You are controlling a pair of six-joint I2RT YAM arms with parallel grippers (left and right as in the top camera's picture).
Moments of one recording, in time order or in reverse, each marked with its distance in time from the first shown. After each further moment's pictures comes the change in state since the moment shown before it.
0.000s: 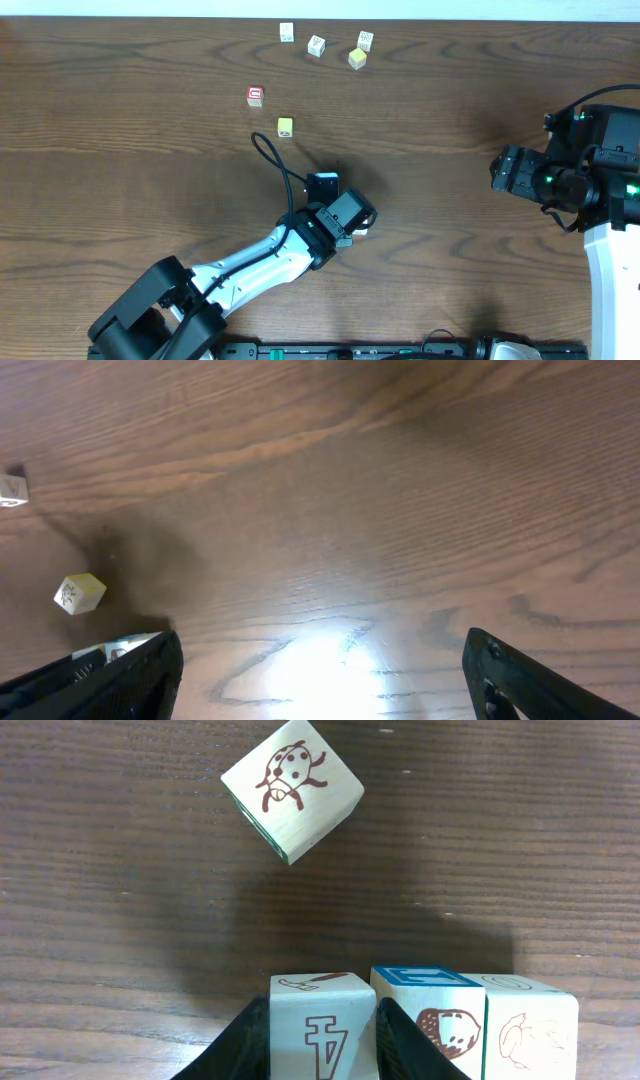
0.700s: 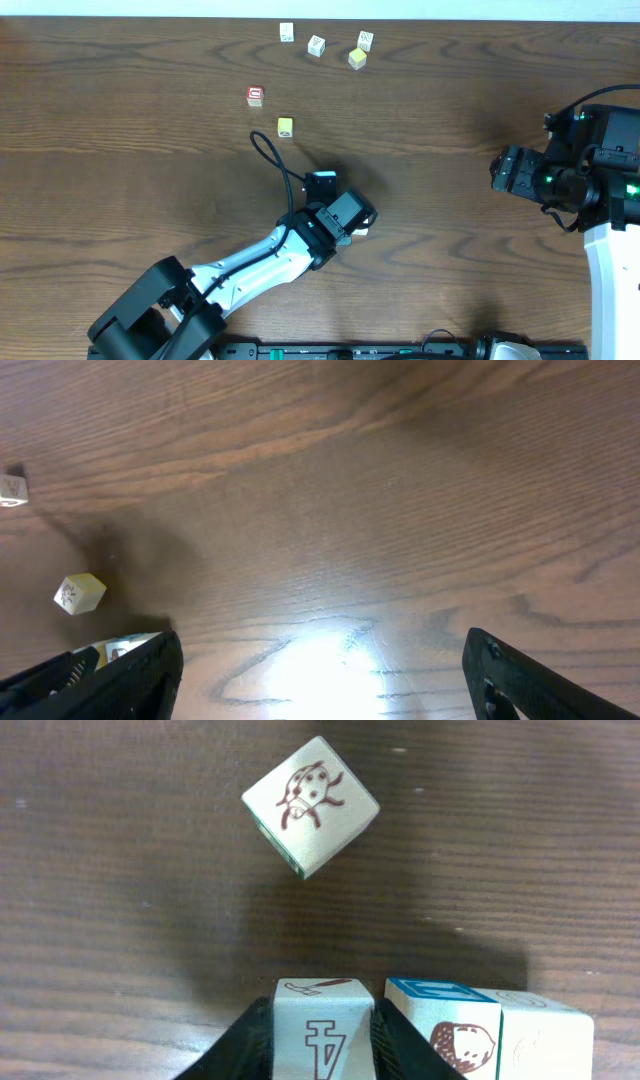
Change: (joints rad) left arm 0.000 0.000 0.000 0.004 -0.041 -0.006; right arm 0.000 0.000 0.000 0.000 0.000 0.000
